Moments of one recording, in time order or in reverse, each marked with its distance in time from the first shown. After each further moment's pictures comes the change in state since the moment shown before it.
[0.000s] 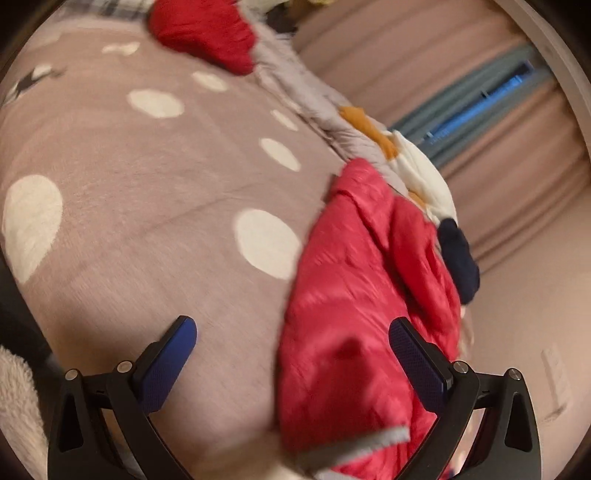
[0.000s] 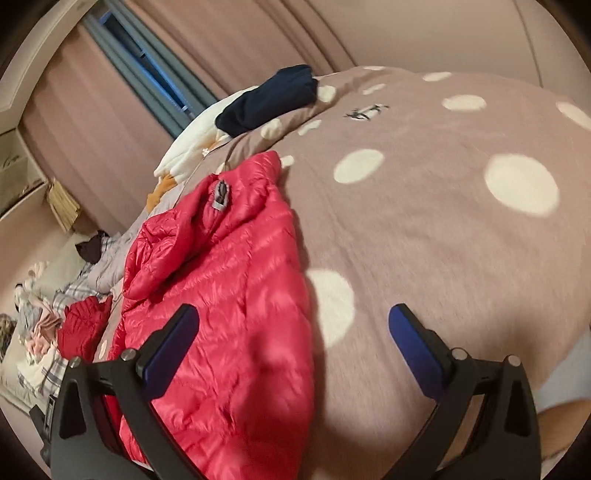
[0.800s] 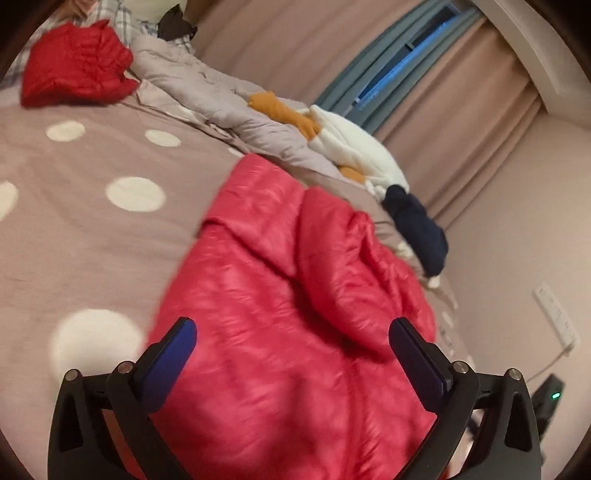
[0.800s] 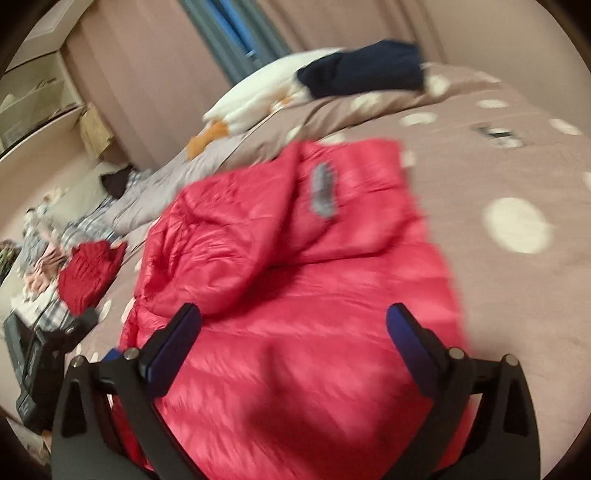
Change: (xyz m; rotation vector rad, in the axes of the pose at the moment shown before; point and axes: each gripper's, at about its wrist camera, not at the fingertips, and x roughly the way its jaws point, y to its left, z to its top) left arm 0.068 -0.084 0.045 0.252 0.042 -0.118; right arm 0.092 0.098 0.060 -0.240 0.130 0.059
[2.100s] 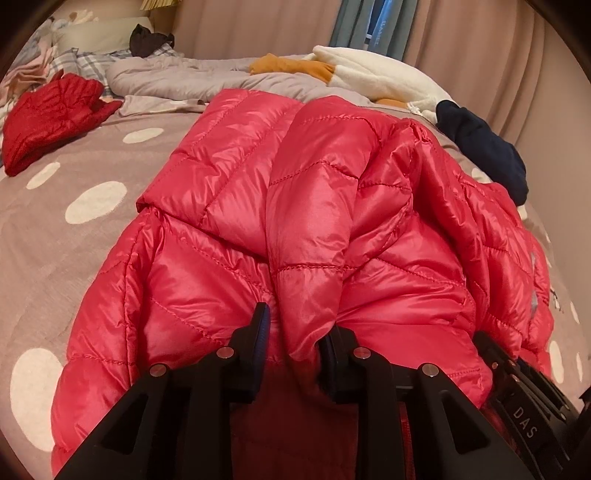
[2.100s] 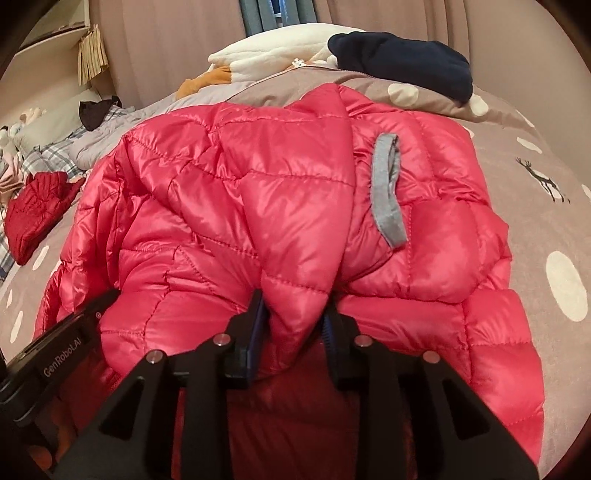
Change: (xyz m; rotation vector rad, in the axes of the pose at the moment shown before) left arm 0.128 -0.050 -0.014 0.228 0.104 0.343; right arm 0.122 0.046 0.005 -0.267 0.116 -0.117
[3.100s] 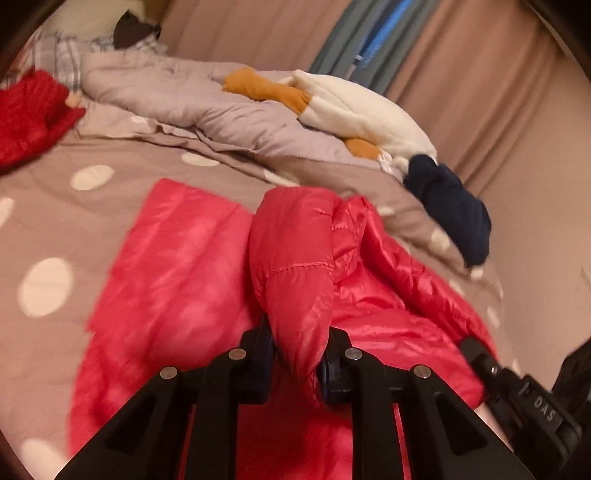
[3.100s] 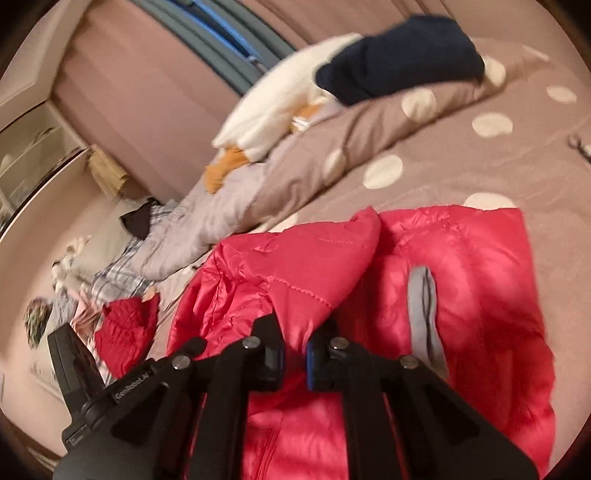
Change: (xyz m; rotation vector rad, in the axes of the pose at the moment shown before) left arm -0.011 -0.016 0.086 -0.080 0.006 -0.188; right arm -0.023 -0.021 0.094 0.297 -0.092 0.339
